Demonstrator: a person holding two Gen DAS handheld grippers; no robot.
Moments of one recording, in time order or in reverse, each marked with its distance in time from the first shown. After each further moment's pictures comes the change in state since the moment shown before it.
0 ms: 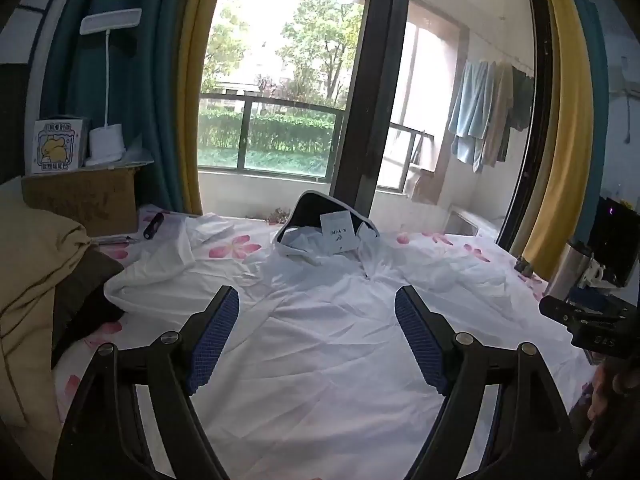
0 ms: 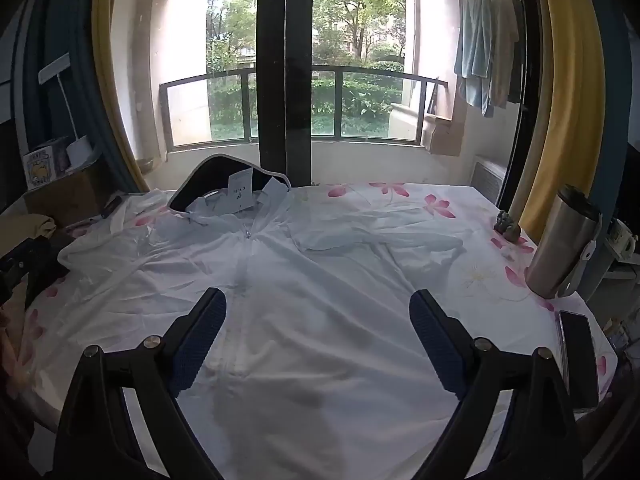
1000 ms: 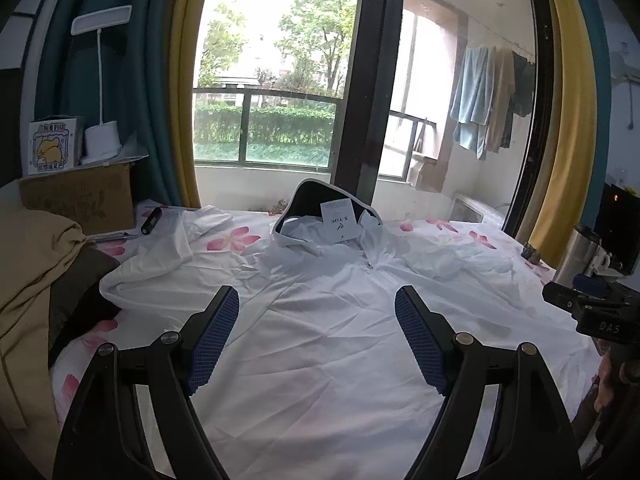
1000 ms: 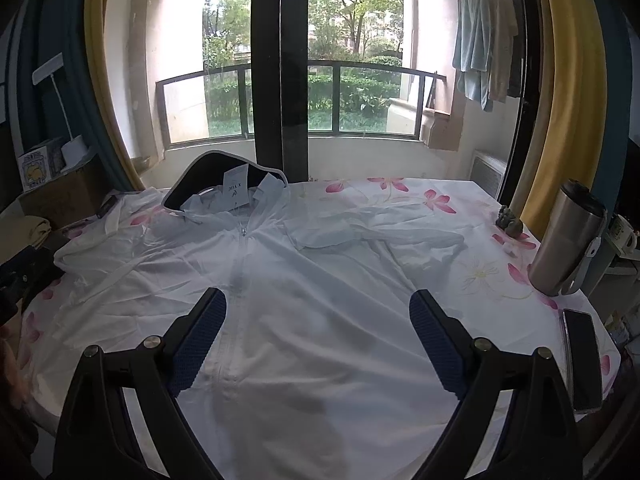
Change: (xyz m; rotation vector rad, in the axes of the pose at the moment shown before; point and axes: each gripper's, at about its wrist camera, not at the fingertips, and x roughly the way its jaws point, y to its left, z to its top) left arm 0.013 -0.007 -0.007 0.020 0.034 0.021; right arm 0.012 -0.008 0.002 0.025 0.024 0.011
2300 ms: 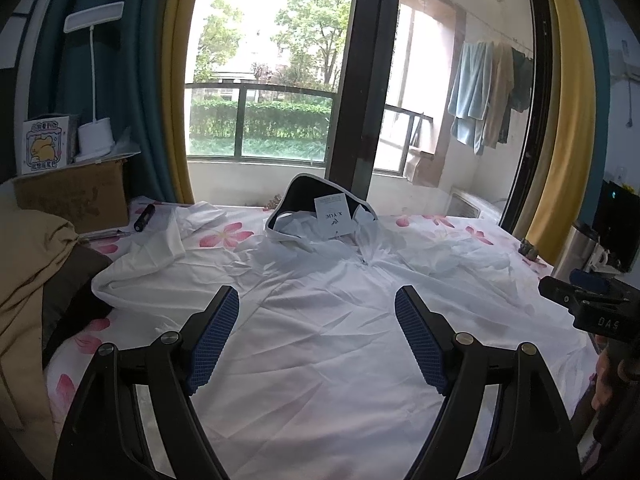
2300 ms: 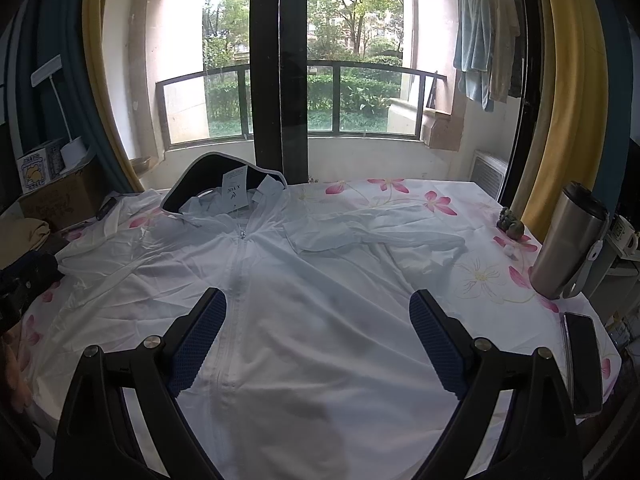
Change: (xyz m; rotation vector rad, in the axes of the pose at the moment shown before) left arm 0.006 -0.006 0.002 0.000 0.023 -0.011; right arm 0.001 0.000 0.002 0.001 -0.001 -0.002
